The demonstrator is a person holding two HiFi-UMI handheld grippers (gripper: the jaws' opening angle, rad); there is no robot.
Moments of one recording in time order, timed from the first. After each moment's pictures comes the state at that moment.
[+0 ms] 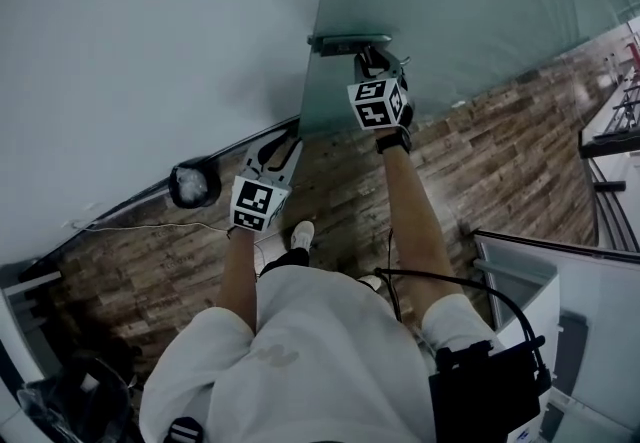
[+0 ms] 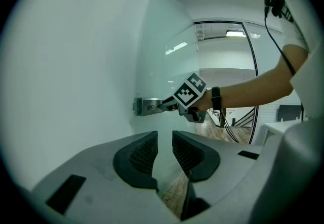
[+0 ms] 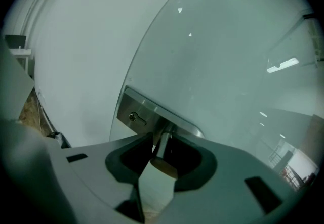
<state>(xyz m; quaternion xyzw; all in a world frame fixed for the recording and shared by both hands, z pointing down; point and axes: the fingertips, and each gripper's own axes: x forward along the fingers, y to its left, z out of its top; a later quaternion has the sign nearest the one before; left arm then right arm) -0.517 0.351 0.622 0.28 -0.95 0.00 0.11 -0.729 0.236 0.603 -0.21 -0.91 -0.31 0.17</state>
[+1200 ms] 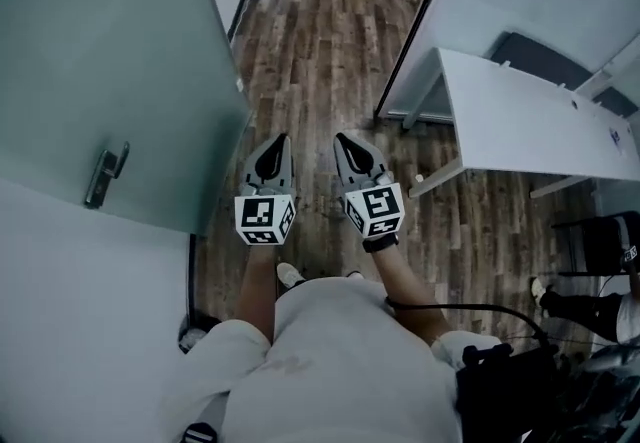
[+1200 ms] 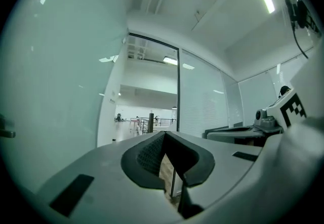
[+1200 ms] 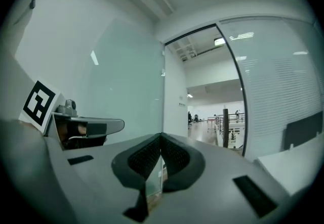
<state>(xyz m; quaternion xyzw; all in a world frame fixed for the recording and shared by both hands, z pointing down) -0.287 -0.116 0.459 0.63 -0.77 -0.05 -0.01 -0.204 -0.176 0.467 0.19 -0.98 -0.02 0.02</state>
